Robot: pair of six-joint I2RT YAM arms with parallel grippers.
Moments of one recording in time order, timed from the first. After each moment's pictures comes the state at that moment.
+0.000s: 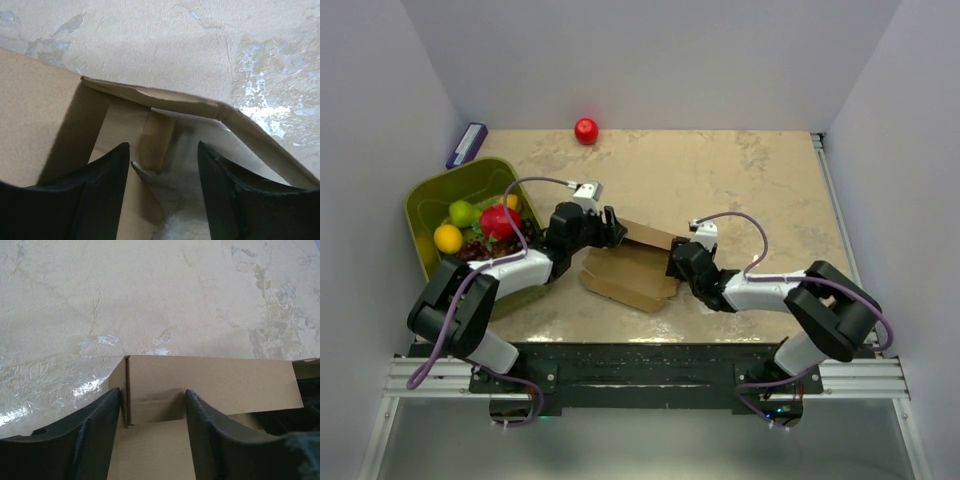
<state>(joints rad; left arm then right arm) -0.47 1.52 0.66 0.44 0.12 -0.39 0.81 1.56 0.57 0.30 0.57 0.66</state>
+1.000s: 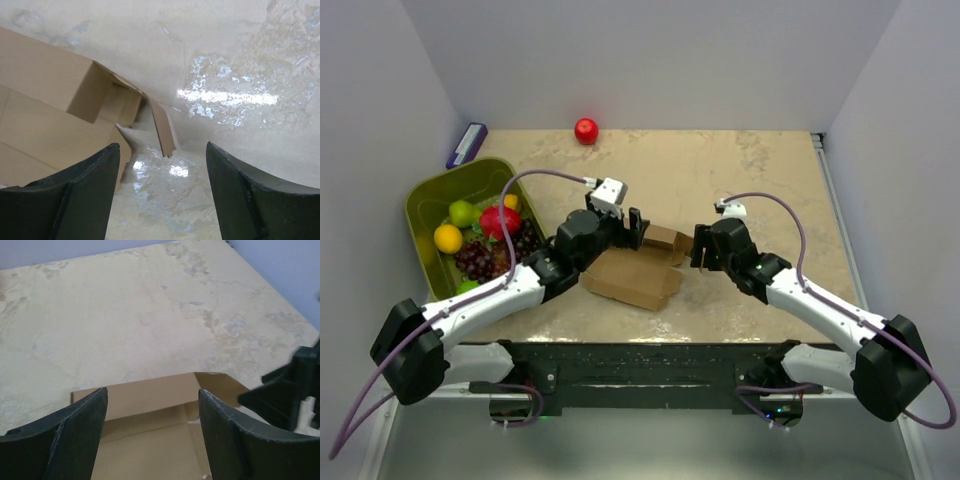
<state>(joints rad) -0.75 1.24 0.80 0.22 -0.21 -0.23 0.63 1.13 0.70 -0.26 0.32 0.50</state>
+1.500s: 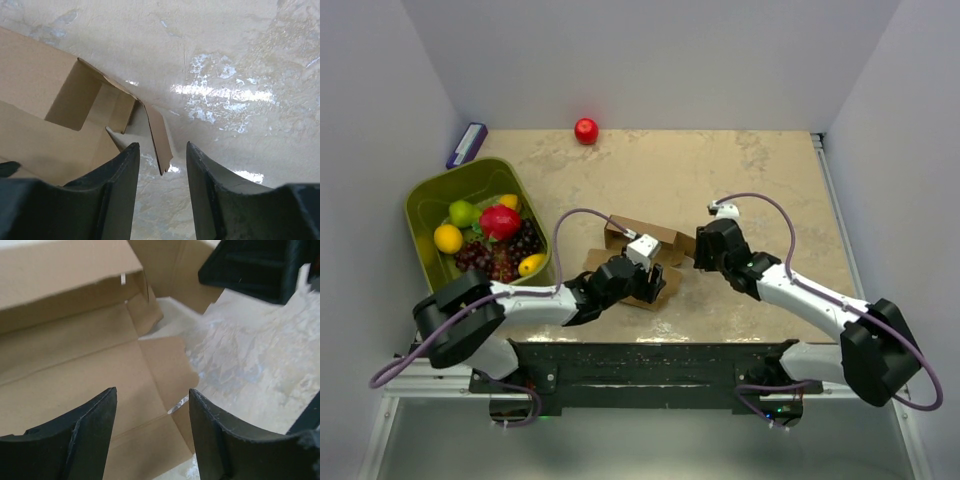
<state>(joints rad) -1.00 1.46 0.57 0.44 -0.20 -0.32 0.61 1.23 0.68 -0.19 0.31 0.47</state>
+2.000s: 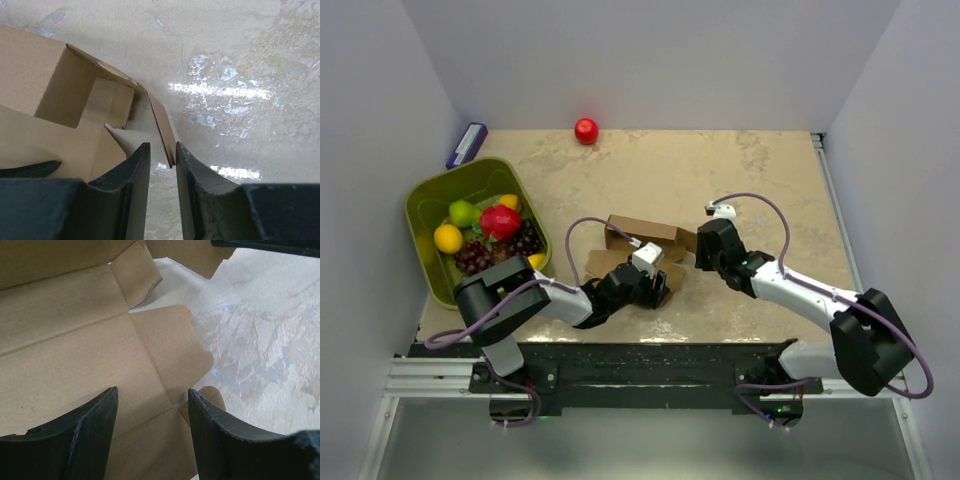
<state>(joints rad) -1.00 1.71 0.54 0.70 -0.17 -0.35 0.61 1.30 0.68 -0.14 0.32 0.47</state>
